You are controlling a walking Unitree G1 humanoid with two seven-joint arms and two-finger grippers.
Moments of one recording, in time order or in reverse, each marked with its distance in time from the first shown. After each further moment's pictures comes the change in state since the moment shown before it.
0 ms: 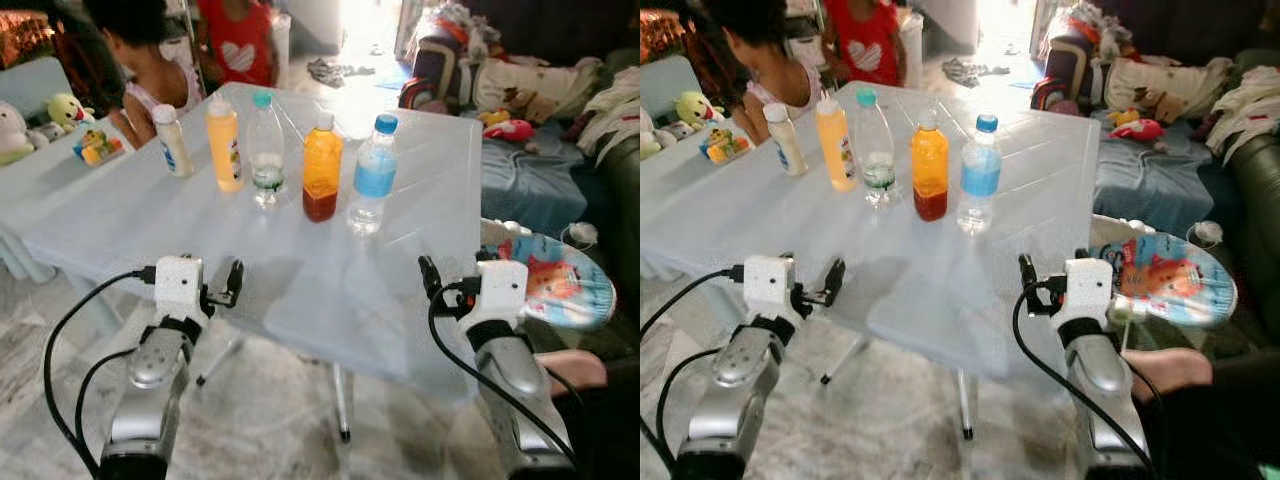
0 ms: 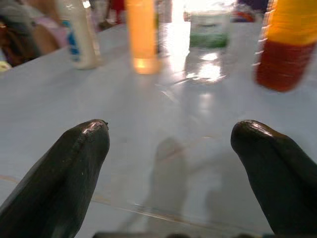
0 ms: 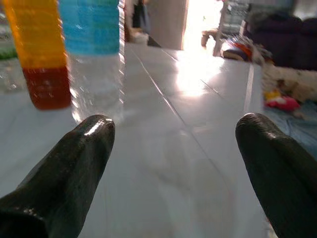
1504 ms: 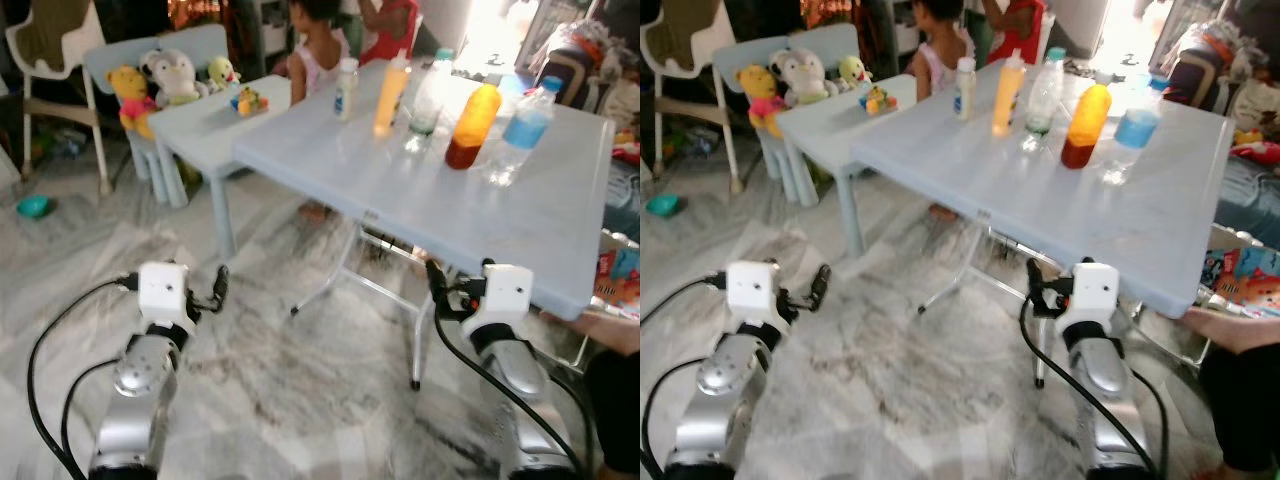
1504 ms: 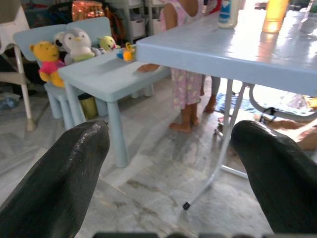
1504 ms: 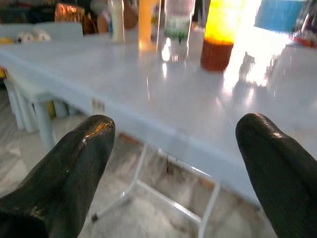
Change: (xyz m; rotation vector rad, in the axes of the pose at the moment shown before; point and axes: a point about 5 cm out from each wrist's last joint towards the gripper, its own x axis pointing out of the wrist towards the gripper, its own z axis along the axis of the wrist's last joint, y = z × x) left arm -0.008 0.004 -0.005 -0.004 0.021 0.022; right arm 0.000 -0.014 -0.006 0.022 0.035 -0.067
